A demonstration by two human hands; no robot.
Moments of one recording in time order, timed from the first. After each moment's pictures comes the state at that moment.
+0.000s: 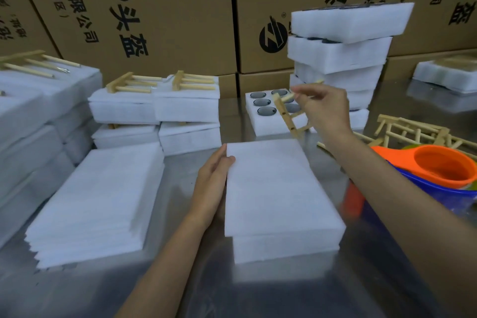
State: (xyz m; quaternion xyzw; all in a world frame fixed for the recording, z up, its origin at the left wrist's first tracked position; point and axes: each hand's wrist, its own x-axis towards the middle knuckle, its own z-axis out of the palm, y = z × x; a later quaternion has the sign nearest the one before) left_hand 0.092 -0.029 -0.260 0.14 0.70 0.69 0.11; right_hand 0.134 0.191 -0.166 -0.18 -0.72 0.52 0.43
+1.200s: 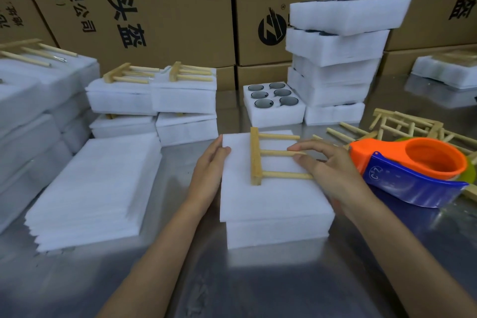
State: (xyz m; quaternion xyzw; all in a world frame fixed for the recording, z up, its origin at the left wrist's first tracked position) left_hand 0.101 -0.027 -0.251 0.13 0.72 0.67 0.11; right_hand 0.228 0.158 -0.231 -0.16 -0.76 0.57 0.28
